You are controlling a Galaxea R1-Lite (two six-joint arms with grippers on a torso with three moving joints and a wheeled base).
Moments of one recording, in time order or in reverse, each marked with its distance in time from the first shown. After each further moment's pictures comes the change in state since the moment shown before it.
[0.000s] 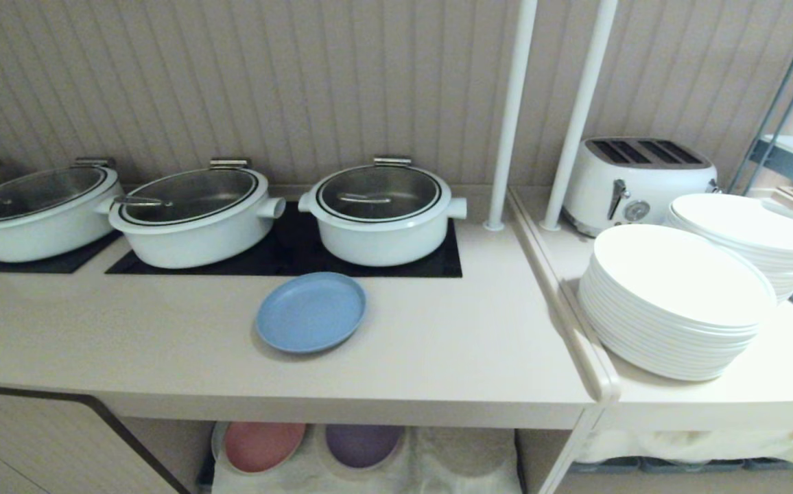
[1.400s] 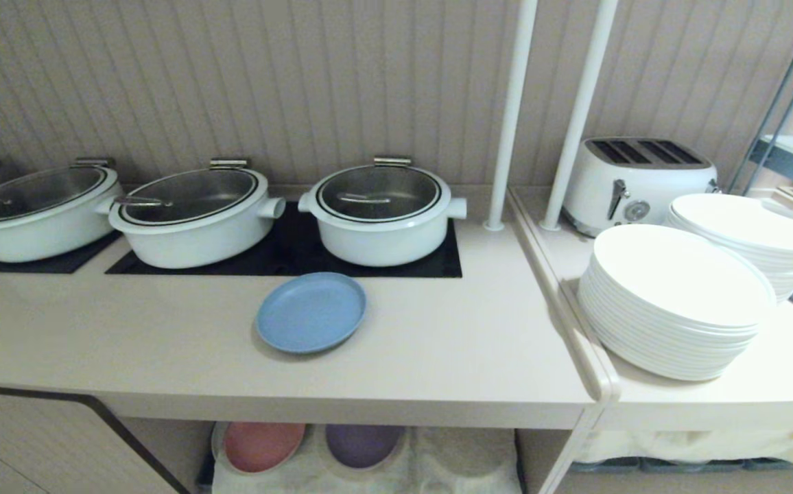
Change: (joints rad) left arm 0.000 0.000 -0.173 0.147 -0.111 0.066; right arm 0.000 0.000 0.000 0.000 0.000 0.000
